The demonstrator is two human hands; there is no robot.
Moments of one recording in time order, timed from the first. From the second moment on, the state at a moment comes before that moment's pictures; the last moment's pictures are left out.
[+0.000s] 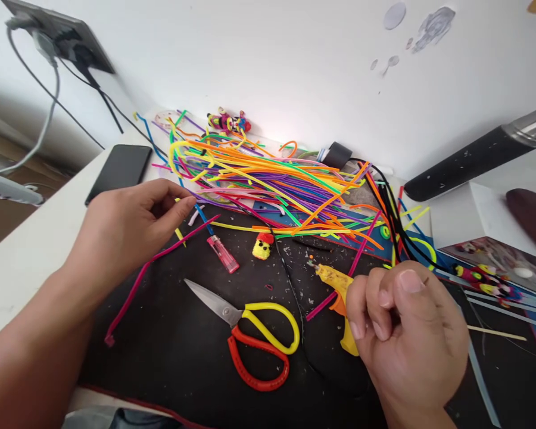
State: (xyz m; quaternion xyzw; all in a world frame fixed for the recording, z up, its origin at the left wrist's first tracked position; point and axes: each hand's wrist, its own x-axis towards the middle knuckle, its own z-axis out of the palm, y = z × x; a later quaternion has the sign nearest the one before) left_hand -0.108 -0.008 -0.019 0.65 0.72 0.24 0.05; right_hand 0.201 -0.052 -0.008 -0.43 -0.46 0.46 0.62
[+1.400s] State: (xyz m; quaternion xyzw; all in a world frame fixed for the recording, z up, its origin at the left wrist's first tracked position) left_hand -0.084 -0.015 -0.031 0.65 0.68 0.31 0.10; right_hand 0.205 -0.038 -0.026 -0.45 -0.48 0.43 0.61
